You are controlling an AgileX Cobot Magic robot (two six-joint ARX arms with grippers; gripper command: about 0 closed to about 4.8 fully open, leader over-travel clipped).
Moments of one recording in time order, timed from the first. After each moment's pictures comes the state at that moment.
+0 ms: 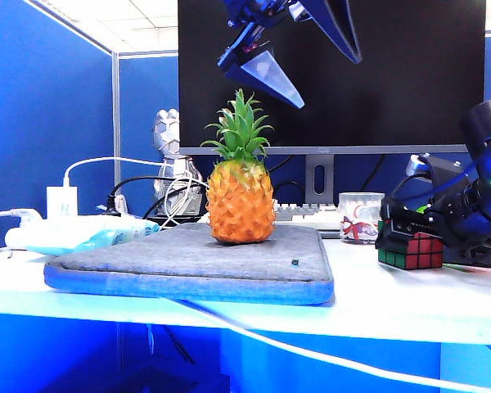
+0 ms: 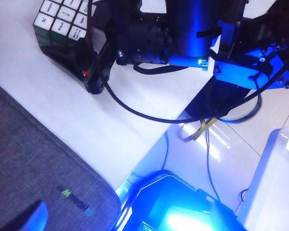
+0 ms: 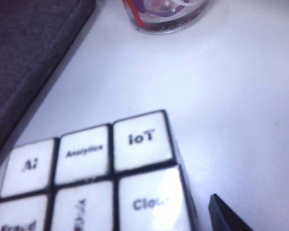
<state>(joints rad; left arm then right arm) -0.75 1.90 1.90 -0.94 0.40 0.07 0.09 1.91 0.74 0.69 -0.20 0.20</state>
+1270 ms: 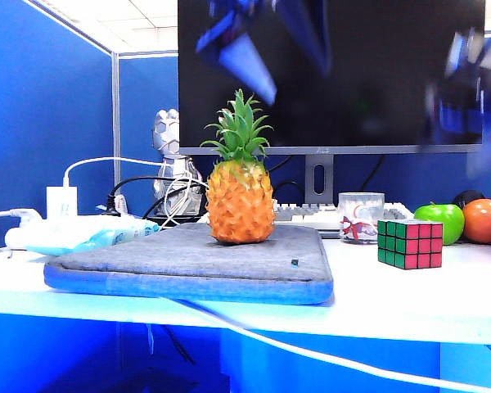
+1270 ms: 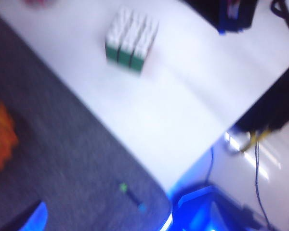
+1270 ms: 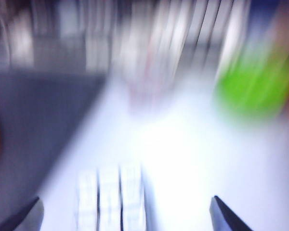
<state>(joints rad) -0.75 1.85 1.85 -0.89 0.20 0.09 -0.03 1.47 0.82 0.19 -0.29 0.07</state>
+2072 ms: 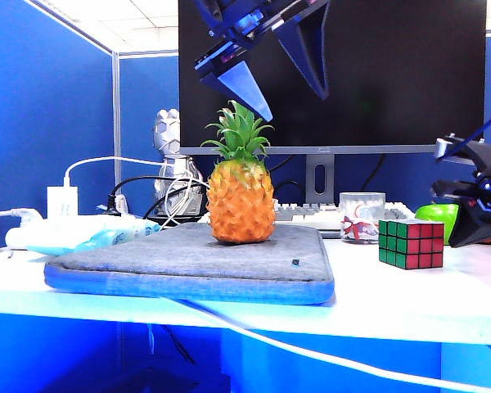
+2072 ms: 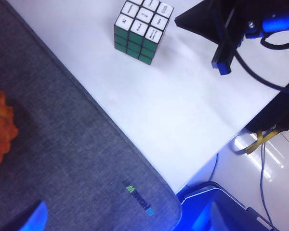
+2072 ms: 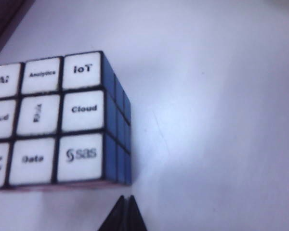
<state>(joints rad) -0.74 1.85 1.80 -0.84 0.18 0.07 -0.04 1.67 0.82 0.12 -0.28 -0.08</state>
